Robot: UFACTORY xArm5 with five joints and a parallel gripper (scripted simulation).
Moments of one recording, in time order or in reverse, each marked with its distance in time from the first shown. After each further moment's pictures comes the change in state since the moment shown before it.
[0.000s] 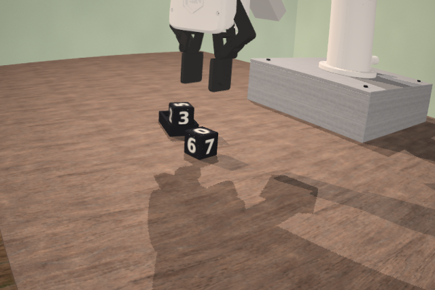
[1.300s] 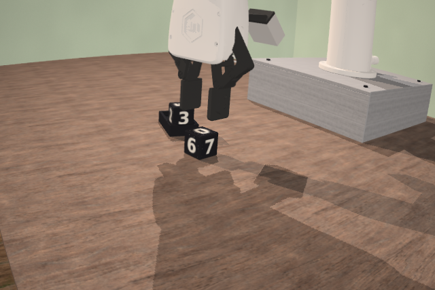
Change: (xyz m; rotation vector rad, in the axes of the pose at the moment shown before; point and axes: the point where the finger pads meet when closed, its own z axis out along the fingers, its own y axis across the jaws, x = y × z) arm 0.000 0.001 0.035 0.000 0.000 0.000
